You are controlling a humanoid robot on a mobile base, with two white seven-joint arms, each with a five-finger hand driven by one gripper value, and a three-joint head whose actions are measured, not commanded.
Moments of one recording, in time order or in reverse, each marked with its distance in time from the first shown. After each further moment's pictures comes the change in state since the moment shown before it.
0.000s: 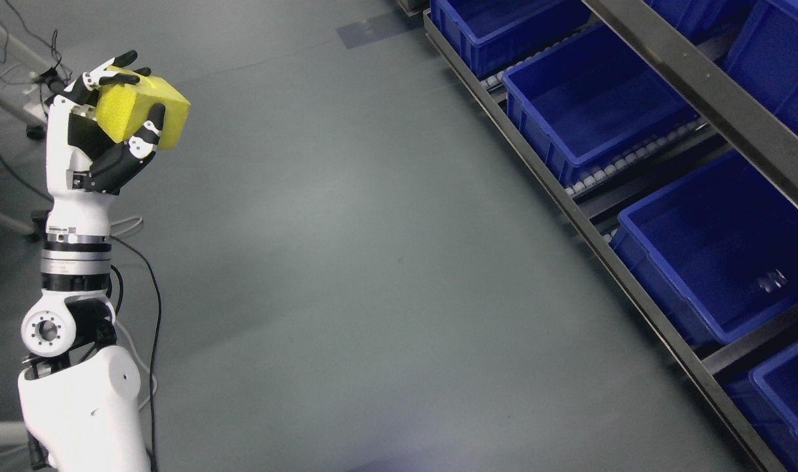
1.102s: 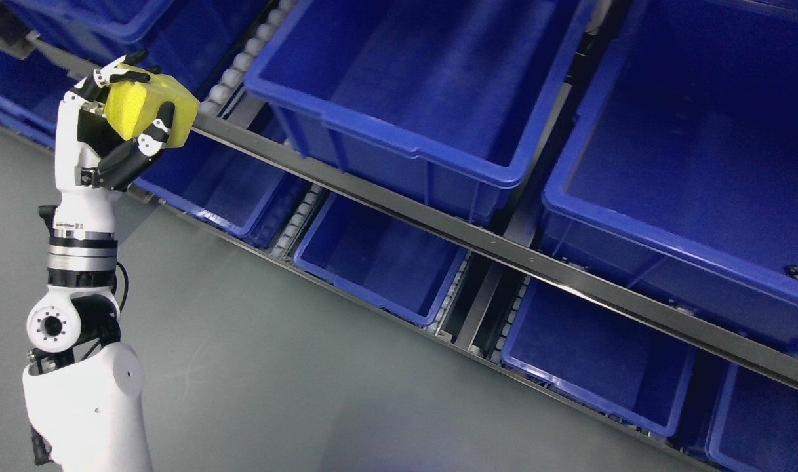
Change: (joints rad) left arm -0.009 -0.001 -0.019 -0.002 -0.005 0.005 -0.003; right arm 0.000 0.000 0.000 0.000 0.000 -0.001 0.000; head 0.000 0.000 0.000
